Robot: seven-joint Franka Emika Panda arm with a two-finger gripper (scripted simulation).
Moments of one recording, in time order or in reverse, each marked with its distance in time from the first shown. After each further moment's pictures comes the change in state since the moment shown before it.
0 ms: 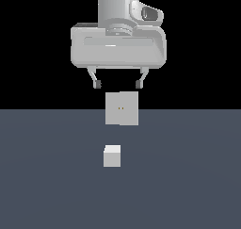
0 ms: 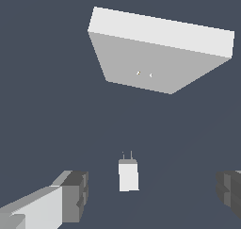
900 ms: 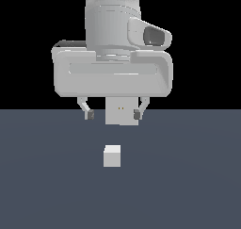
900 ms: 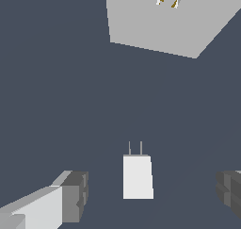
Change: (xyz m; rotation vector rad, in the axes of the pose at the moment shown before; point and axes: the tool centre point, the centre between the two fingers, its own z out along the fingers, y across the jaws) arm -0.046 -0.006 0.061 -0.004 0.155 -0.030
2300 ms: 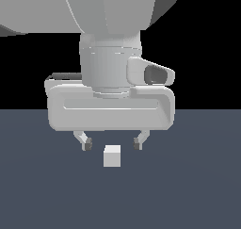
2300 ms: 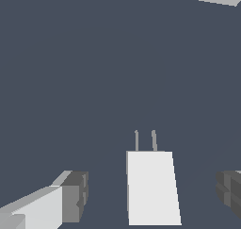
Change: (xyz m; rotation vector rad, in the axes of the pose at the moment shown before) arm -0.024 -0.002 0.050 -0.002 0.053 -0.010
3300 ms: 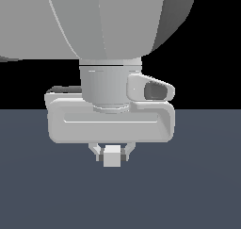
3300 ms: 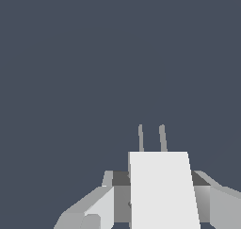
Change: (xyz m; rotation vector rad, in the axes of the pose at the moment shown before) arm -0.007 0.000 0.019 0.000 0.001 0.000
